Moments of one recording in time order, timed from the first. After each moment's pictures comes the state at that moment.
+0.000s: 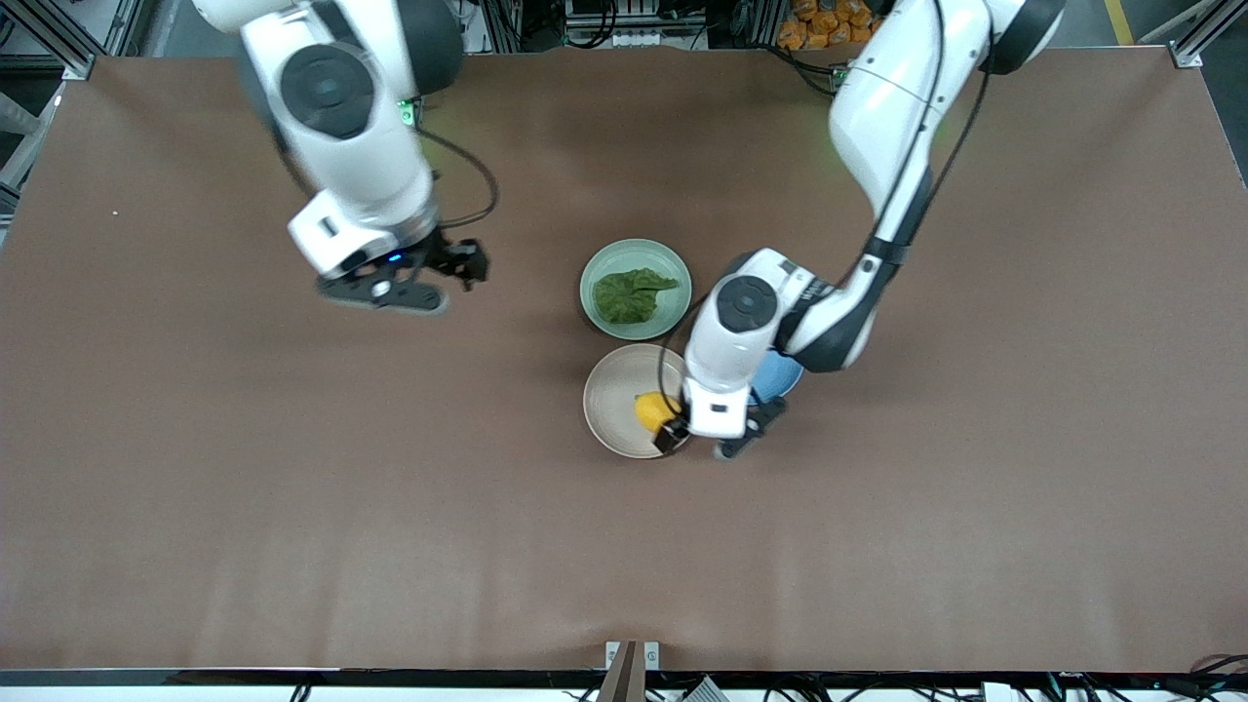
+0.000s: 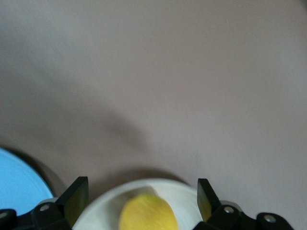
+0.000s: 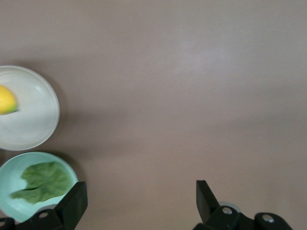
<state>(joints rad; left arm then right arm) -0.47 0.77 -0.11 -1.45 0.13 2.43 -1.36 0.49 0.18 -0.03 -1.59 -0.06 1.69 0.56</state>
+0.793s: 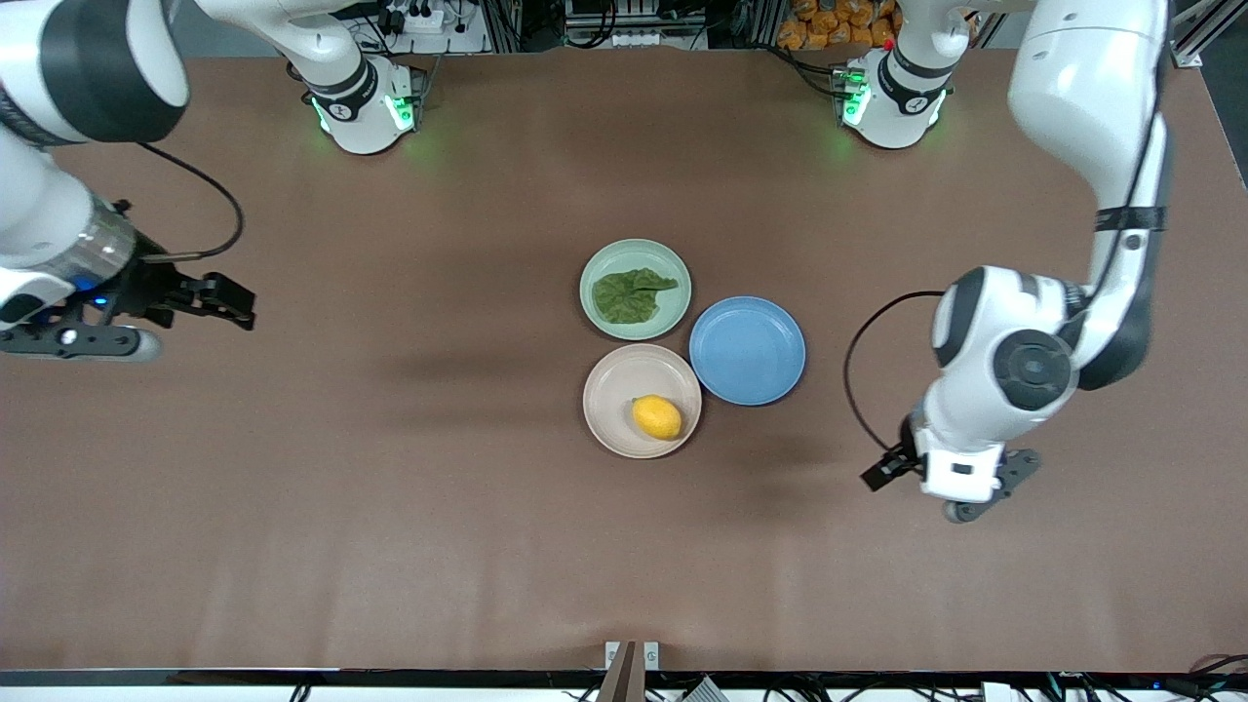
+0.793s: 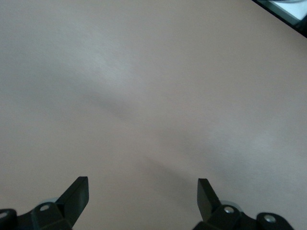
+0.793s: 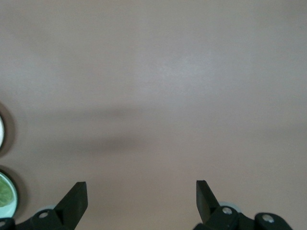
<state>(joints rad) -0.12 0.59 -0.11 -1.44 0.13 2.06 -0.83 0.17 0.12 -0.10 -1.57 -0.01 1.68 0.09</state>
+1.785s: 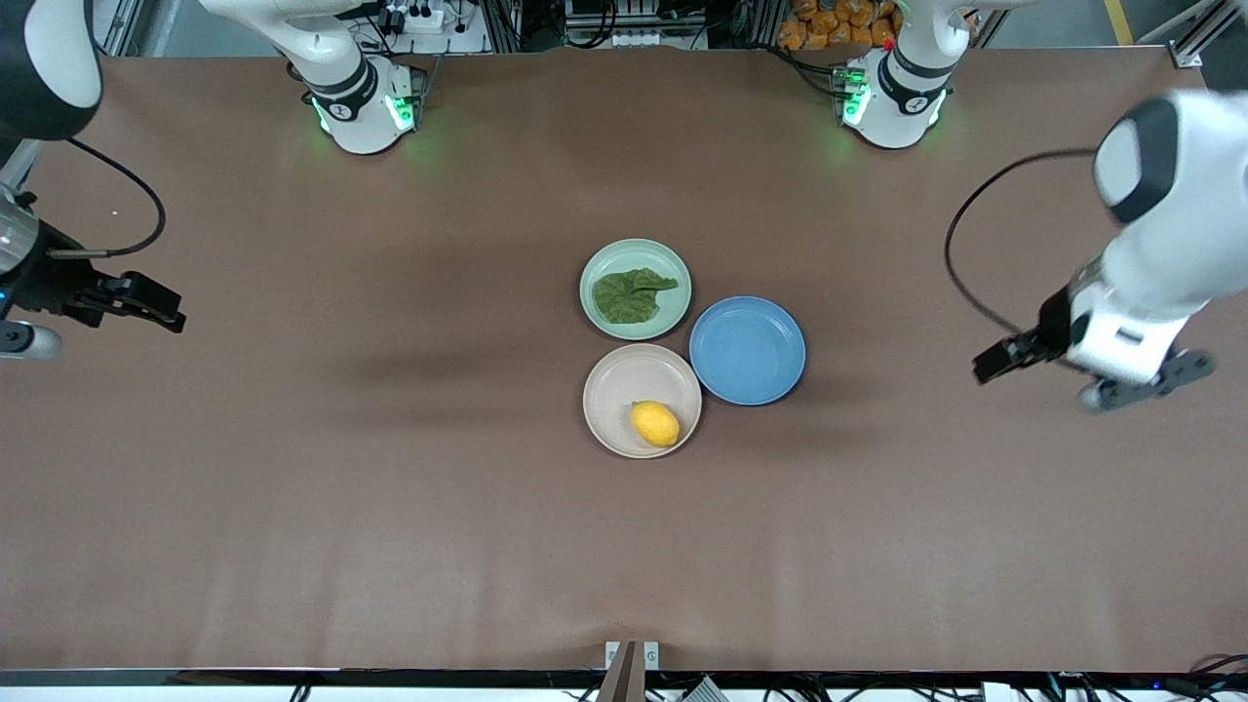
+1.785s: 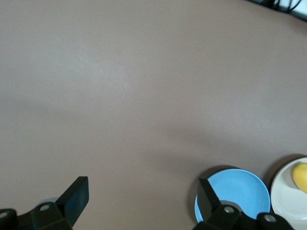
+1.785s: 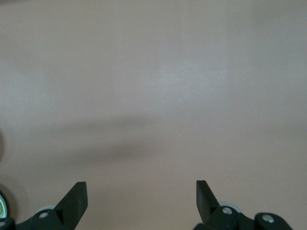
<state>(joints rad) -0.05 0.06 -0.05 -1.77 0.00 1.95 -0.38 0.08 0.08 -0.10 -1.57 -0.01 1.69 0.07</state>
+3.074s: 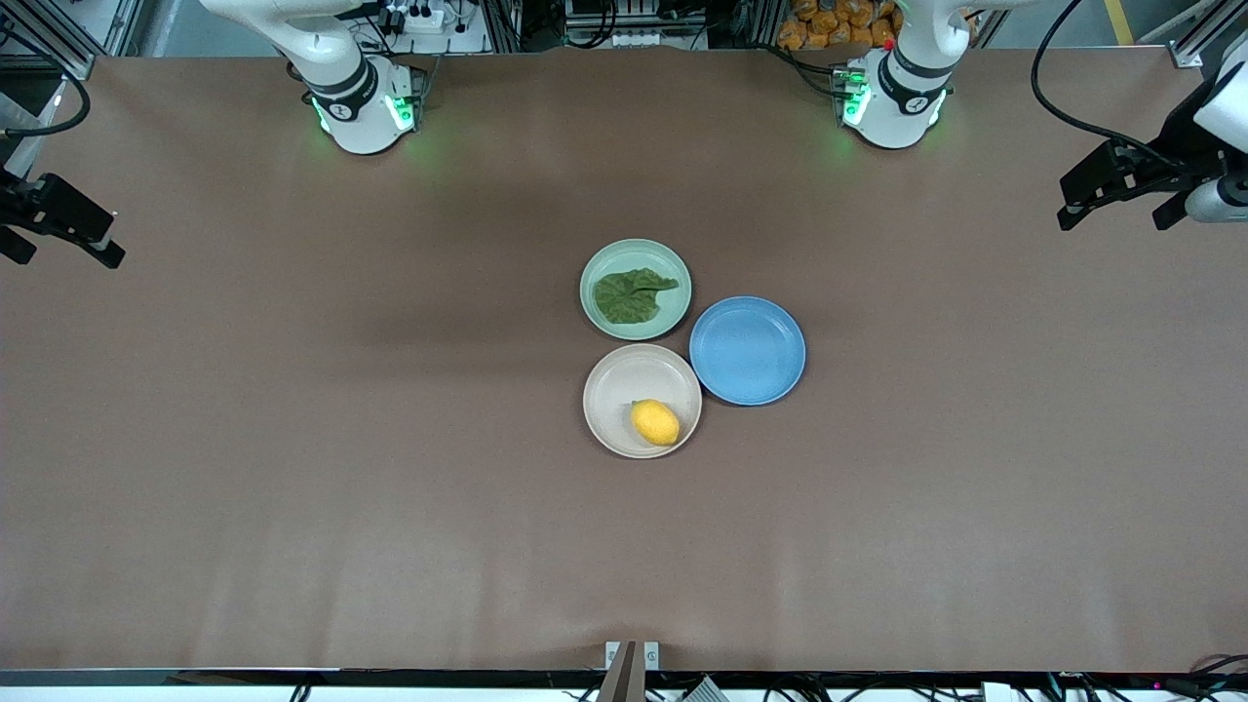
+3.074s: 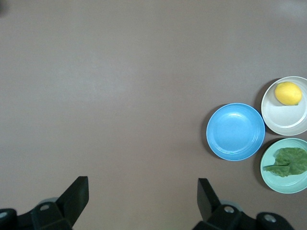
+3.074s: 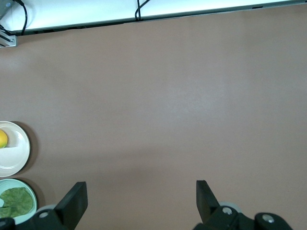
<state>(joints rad) -0.05 -0.06 -0.06 -1.54 0.00 1.53 -0.10 0.08 -0.07 -0.10 -1.55 0.03 1.65 0.07</state>
